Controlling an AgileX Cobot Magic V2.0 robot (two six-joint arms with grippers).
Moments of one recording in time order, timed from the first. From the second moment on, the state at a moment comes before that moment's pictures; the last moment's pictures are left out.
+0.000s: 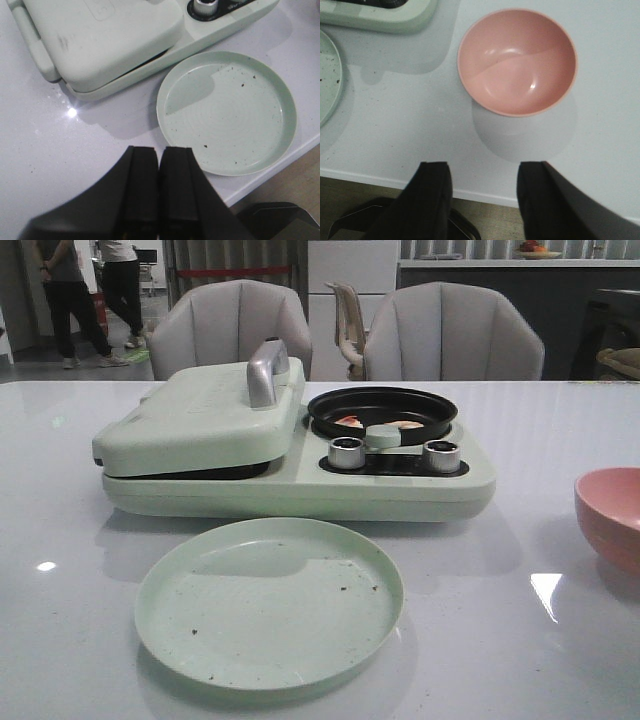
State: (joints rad) left arm -0.48 0.97 -0.78 -0.13 0.66 0.20; right arm 0.06 0.78 -0.70 0.02 0.88 0.01
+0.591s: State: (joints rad) left arm -0.41 0.98 -0.78 0.03 0.66 -0.01; right arm 0.06 0.72 -0.65 0.01 0.87 0.01
